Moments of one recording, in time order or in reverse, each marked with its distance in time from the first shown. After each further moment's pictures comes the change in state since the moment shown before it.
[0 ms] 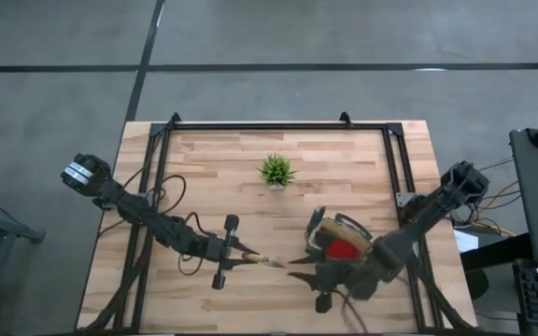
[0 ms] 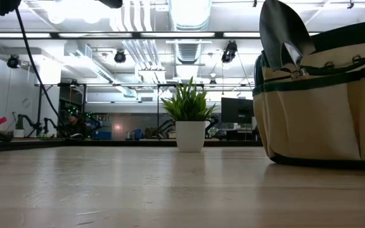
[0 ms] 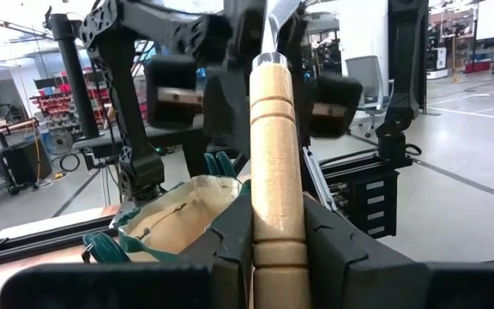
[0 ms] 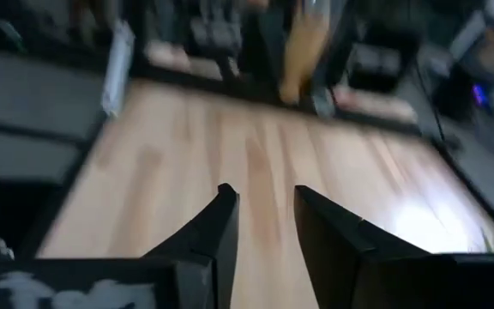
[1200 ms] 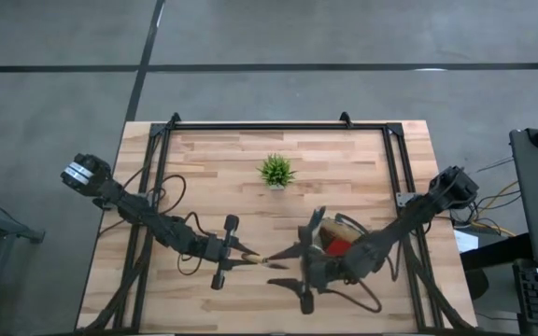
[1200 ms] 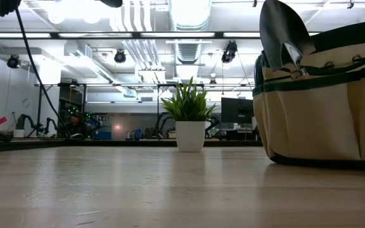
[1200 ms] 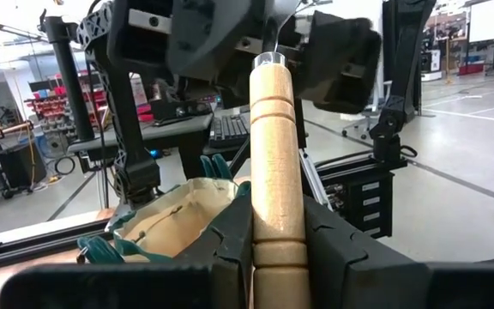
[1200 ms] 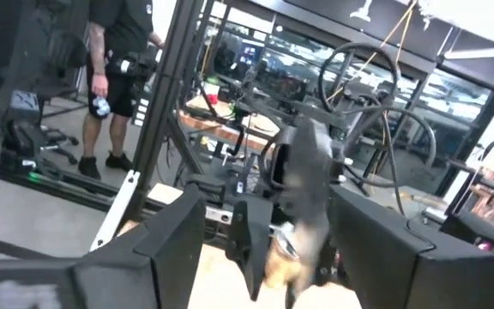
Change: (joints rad) left arm 0.000 0.000 -0.004 0.012 0.015 0.003; right arm -0.109 0.085 -0.041 0.689 -0.196 -0.463
